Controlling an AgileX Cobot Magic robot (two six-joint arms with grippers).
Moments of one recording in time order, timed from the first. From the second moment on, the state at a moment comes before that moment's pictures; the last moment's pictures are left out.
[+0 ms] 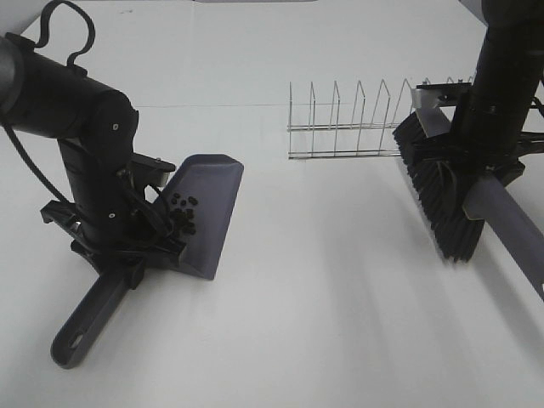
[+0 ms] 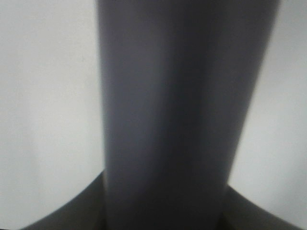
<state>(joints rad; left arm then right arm) -0.51 2.10 -1.20 0.09 0.86 -0.25 0.12 2.05 -1.43 -0.01 1.22 -0.02</state>
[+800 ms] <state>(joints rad) -0.51 2.10 -1.20 0.07 0.89 -0.26 0.12 2.33 -1.83 -0.01 1.23 -0.04</state>
